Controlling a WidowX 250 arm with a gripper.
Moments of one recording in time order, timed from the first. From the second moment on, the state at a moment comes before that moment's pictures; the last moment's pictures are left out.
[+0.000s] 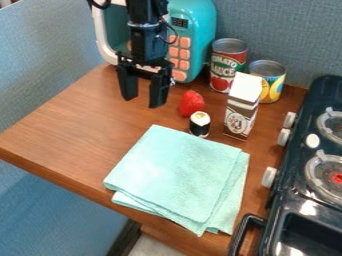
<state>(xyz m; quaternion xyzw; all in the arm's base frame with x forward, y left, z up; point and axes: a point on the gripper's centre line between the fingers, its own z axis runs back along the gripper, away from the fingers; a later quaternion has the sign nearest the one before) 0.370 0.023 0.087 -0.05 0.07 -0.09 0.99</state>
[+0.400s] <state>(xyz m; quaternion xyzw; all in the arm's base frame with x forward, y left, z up) 0.387 0.023 0.090 -0.09 0.04 -0.11 0.99</state>
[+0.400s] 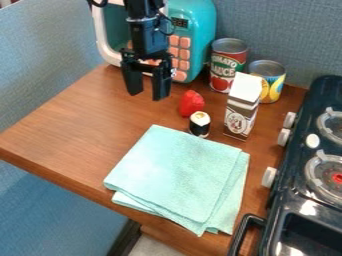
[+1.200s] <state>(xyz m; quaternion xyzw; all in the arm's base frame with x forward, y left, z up) 0.418 0.013 0.068 -0.09 -0.03 -0.11 0.99</state>
